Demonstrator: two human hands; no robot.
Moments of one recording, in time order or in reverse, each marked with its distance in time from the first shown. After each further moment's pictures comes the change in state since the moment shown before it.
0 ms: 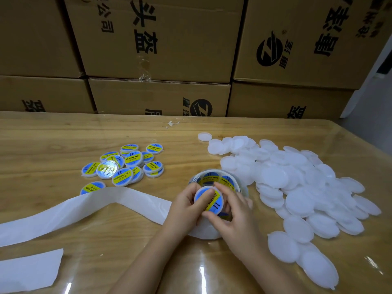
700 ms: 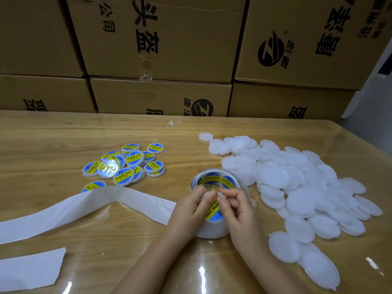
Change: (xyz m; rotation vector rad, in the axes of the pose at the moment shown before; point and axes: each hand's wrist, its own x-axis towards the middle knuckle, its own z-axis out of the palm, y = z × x) left_hand -0.004 -0.002 0.002 0.323 0.000 0.162; right_hand 0.002 0.011 0.003 0.181 0.062 0.056
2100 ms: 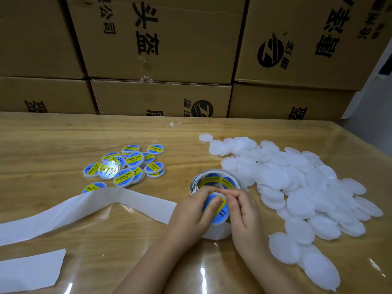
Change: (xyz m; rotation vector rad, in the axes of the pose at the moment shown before) left_hand -0.006 0.012 -0.003 0.153 -0.067 0.140; right_hand -0.002 -0.005 -0.004 0.078 0.031 -0.020
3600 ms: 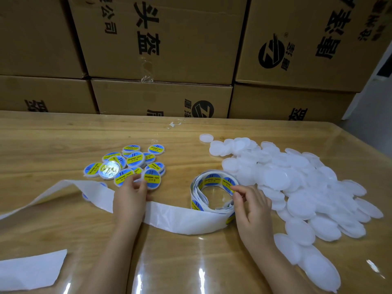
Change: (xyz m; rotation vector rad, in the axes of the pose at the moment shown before) left_hand 0.009 -0.094 -0.071 0.151 0.546 -0.654; right_hand 0.011 0.016 -0.008 -0.336 0.138 -0.085
